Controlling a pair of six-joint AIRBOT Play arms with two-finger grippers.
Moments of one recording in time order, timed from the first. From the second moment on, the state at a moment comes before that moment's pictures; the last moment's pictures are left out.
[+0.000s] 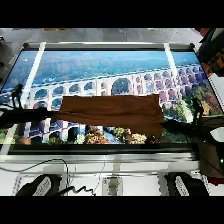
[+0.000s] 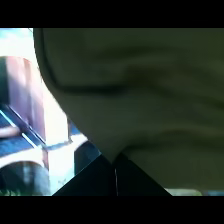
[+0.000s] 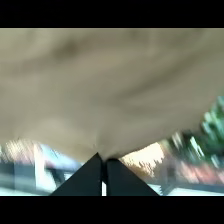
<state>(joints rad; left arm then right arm) 0.37 -0.94 0.80 0.94 -1.04 -1.10 -0.21 -0.62 0.56 -0.89 1.04 1.37</state>
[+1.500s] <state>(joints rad) 0.23 -1.50 0.92 0.93 -0.66 -1.18 0.03 -1.31 0.87 -0.97 0.61 1.54</state>
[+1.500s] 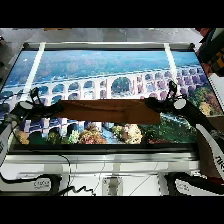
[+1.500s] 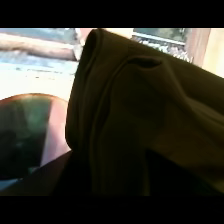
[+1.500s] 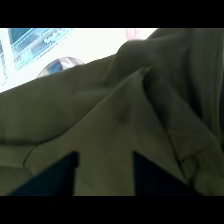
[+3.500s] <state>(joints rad) -0.49 -1.42 1.18 0.52 -0.70 -1.16 0.18 -1.51 1.53 -1.29 1.15 1.62</state>
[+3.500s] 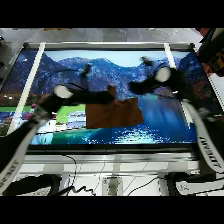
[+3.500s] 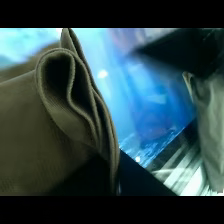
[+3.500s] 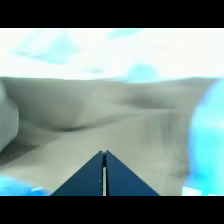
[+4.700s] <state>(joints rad) -0.55 -1.50 1.22 0.50 -0.58 -1.09 0.03 -1.73 1.11 -0.60 1.04 1.16</state>
